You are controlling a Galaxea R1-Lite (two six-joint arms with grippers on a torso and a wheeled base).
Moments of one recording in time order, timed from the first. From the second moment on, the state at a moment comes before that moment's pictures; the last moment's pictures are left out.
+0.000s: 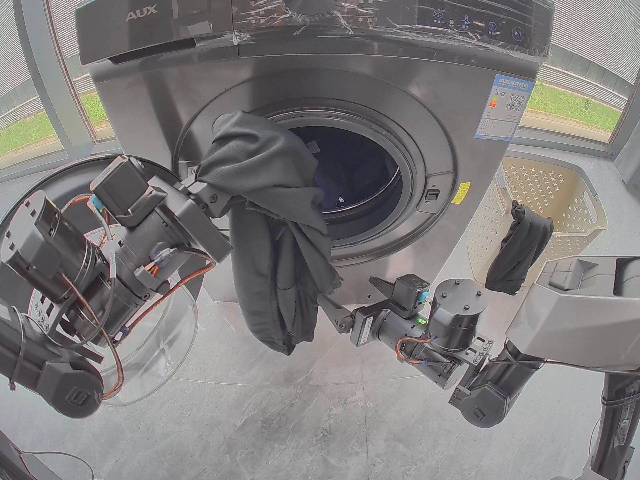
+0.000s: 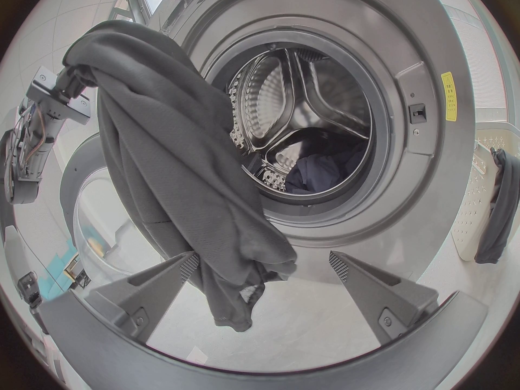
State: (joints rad) left arm -0.56 1.65 -0.57 -1.55 -0.23 -0.22; right arm 0.71 2.23 -0.73 -1.49 -0.10 0.20
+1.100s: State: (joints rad) left arm -0.56 1.64 -0.56 -1.55 -0.23 -0.23; right arm 0.71 2.33 -0.92 -1.50 -0.07 0.17
